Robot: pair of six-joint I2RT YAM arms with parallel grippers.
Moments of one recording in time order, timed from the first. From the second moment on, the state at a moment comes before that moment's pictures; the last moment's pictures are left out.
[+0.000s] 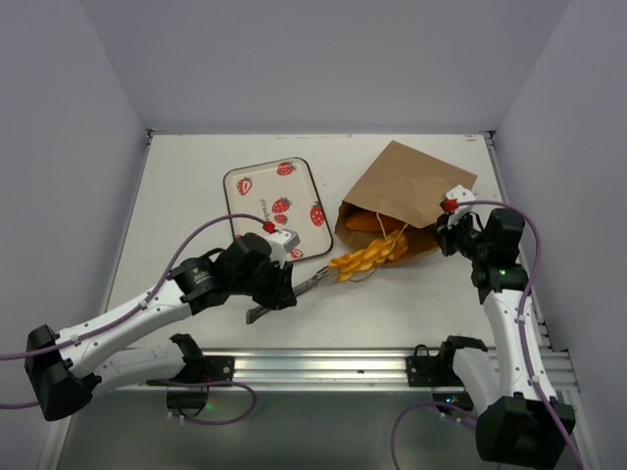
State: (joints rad) left arm -0.90 1.01 0.83 -0.64 0.17 -0.50; right arm -0.14 0.84 0.67 -0.29 -0.61 -0.41
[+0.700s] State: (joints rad) left arm -0.90 0.68 0.83 -0.97 0.10 -0.57; right arm -0.14 0.85 0.67 -0.28 -0.56 -0.39
